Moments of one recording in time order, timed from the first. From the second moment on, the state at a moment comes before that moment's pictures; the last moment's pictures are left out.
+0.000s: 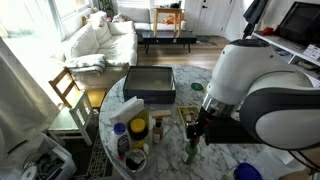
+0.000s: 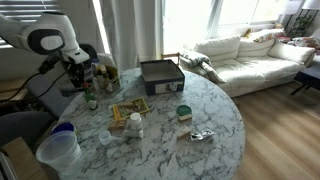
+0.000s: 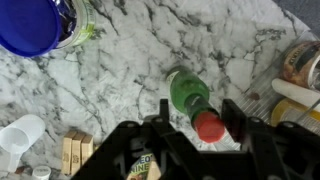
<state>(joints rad) 0.16 -0.09 0.16 -2.47 0.11 2.44 0.86</state>
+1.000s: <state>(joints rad) 0.16 -0.07 0.16 -2.47 0.05 2.47 0.89</state>
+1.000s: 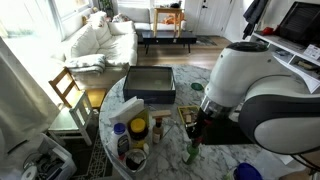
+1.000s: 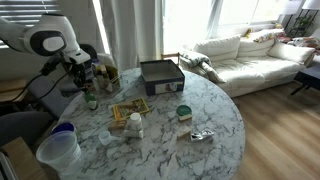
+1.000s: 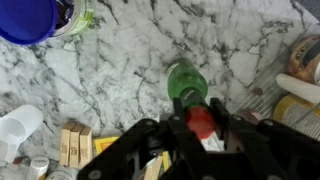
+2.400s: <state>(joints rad) 0.05 -0.09 0.11 -2.17 -0.13 2.31 0.70</state>
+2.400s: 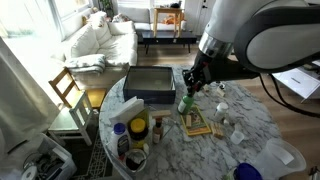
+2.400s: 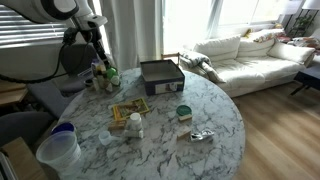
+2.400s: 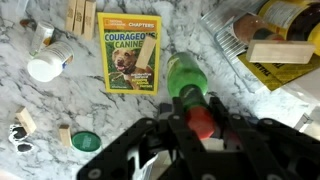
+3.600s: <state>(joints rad) 0.06 0.08 0.10 -1.93 0.19 2.39 0.28</state>
